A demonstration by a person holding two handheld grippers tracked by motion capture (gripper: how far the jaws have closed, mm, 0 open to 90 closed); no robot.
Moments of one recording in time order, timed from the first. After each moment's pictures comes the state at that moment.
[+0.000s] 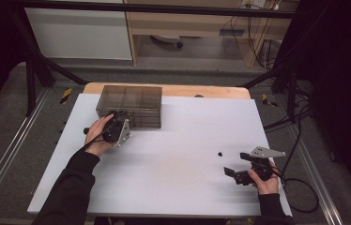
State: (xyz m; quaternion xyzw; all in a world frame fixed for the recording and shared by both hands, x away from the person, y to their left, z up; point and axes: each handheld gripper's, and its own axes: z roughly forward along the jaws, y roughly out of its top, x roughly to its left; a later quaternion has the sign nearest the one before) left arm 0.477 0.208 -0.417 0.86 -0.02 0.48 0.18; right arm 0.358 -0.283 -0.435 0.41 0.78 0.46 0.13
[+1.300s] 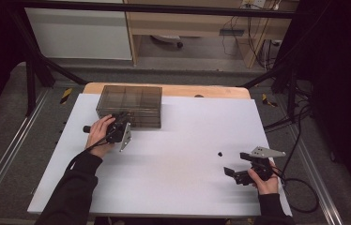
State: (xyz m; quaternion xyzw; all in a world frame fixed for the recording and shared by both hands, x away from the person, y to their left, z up) left arm 0.472 0.204 -0.426 0.82 -0.06 0.55 0.13; right arm 0.358 -0.283 -0.434 0.41 0.78 0.47 0.13
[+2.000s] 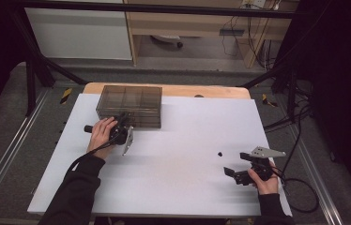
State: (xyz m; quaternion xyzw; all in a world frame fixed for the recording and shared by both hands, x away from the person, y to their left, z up) left arm 0.469 0.199 -0.434 0.79 -0.09 0.60 0.10; right arm 0.358 -0.283 -0.434 0.41 0.78 0.47 0.13
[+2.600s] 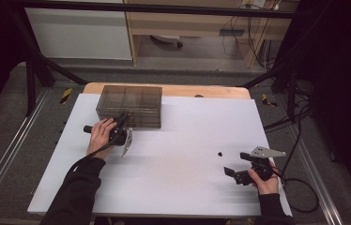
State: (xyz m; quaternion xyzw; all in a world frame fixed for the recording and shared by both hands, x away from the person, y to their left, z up) left arm 0.468 0.202 -0.440 0.77 -0.10 0.62 0.10; right arm 0.358 -0.283 -0.434 0.41 0.77 0.47 0.13
